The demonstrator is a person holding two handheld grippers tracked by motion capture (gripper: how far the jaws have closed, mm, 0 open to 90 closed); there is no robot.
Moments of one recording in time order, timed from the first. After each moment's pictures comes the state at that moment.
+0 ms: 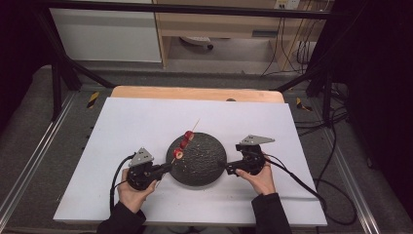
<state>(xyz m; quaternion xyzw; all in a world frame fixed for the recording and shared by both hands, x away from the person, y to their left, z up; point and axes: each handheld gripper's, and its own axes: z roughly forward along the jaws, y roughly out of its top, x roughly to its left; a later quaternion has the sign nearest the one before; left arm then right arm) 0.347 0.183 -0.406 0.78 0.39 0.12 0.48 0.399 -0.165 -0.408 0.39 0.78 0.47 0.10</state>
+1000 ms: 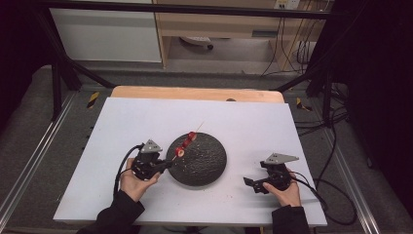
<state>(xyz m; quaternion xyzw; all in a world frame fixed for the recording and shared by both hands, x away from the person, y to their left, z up) 0.376 0.169 -0.400 0.83 0.39 0.10 0.38 0.367 -0.244 -0.449 0.39 0.81 0.42 0.11</state>
